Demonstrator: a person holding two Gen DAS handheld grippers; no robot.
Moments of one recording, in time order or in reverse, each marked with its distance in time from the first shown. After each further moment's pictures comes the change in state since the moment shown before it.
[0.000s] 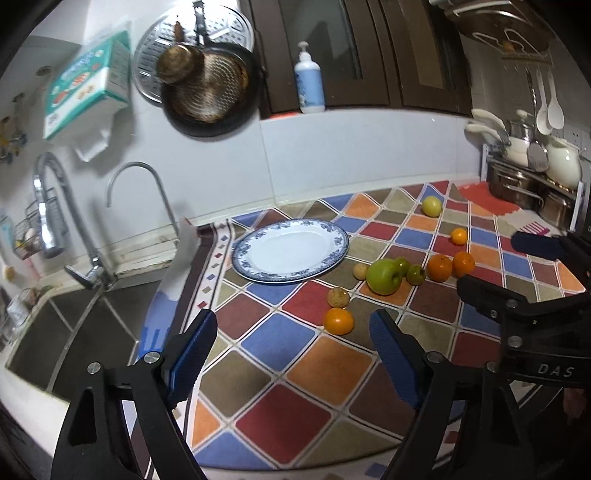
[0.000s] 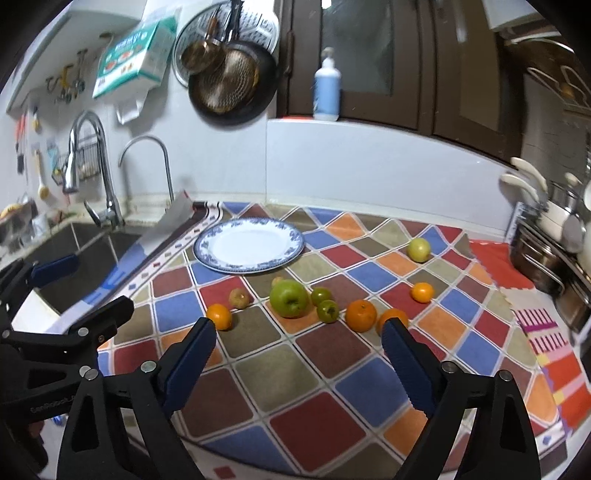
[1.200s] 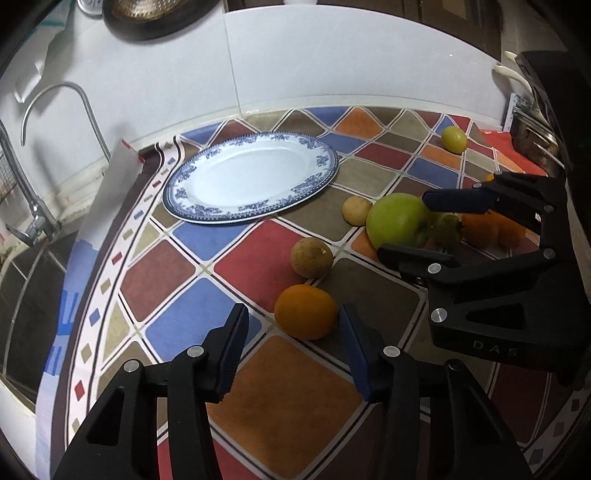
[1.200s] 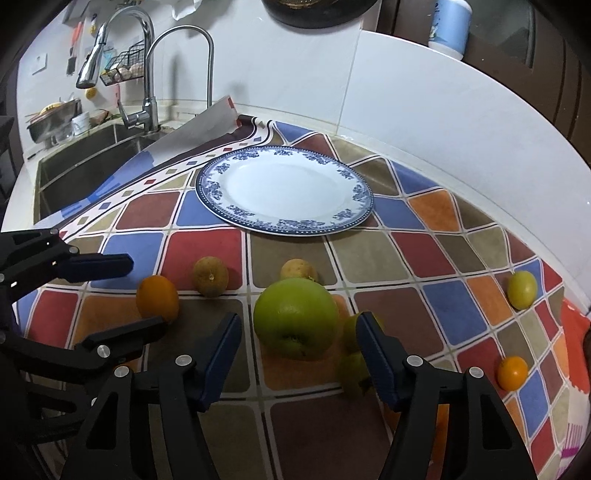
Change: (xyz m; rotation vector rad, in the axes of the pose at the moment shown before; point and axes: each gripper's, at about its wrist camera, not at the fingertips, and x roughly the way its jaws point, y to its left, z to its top) left arm 0.135 -0.033 -0.002 -0.047 0.277 -0.036; right arm 0.173 -0.001 0.010 -0.321 0.196 0.248
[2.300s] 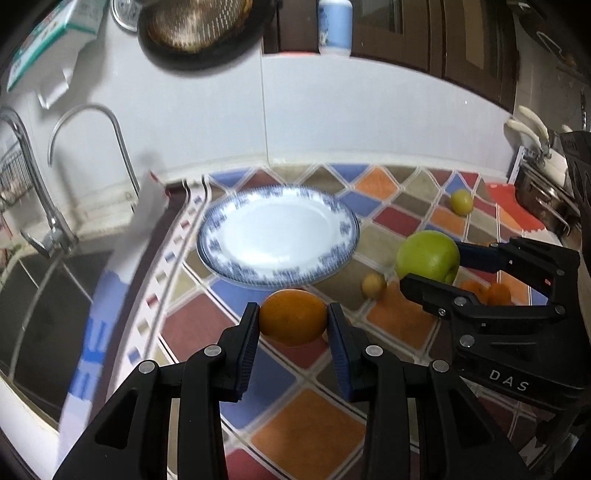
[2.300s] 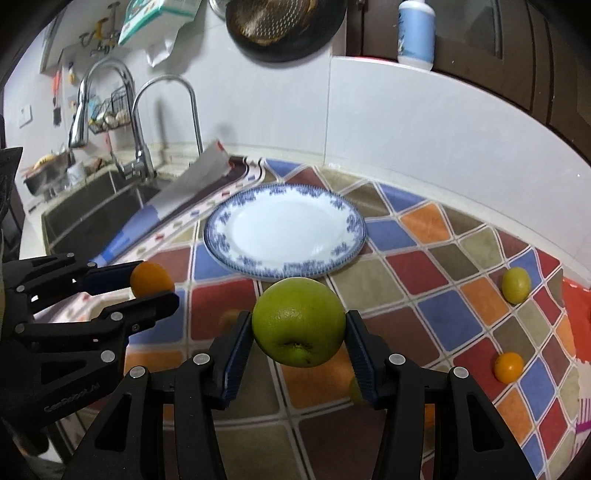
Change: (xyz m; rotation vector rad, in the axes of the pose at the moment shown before) left arm -0.044 0.035 0.044 -0.069 -0.120 0.004; right arm -0.039 -0.006 0.032 0.159 -0.072 0.027
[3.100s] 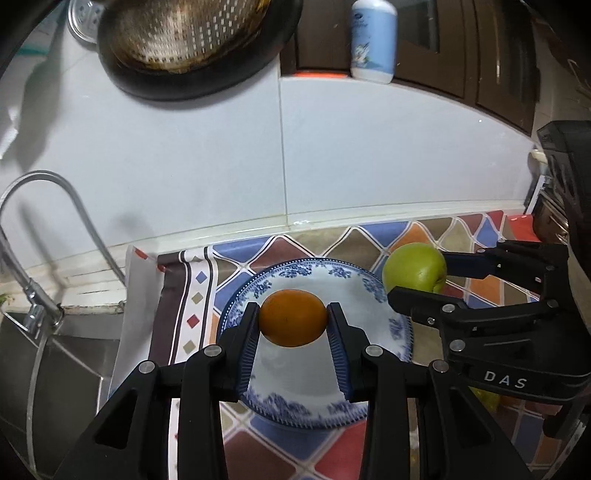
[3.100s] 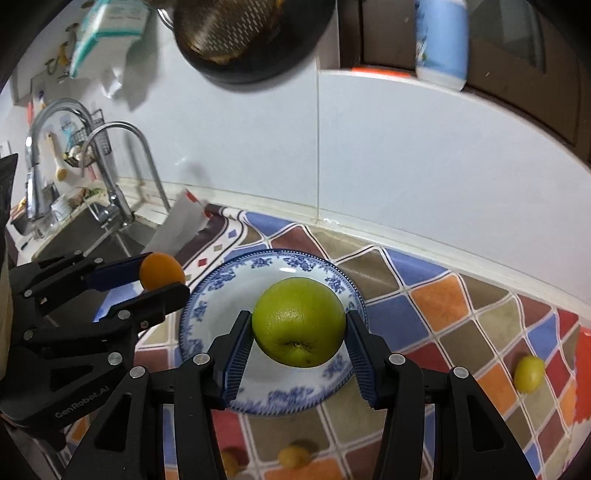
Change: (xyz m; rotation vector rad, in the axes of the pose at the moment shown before) left arm 0.081 0.053 0.114 0.043 -0.008 -0.035; right arm 0.079 -0.022 0.121 0.045 0.050 0.025
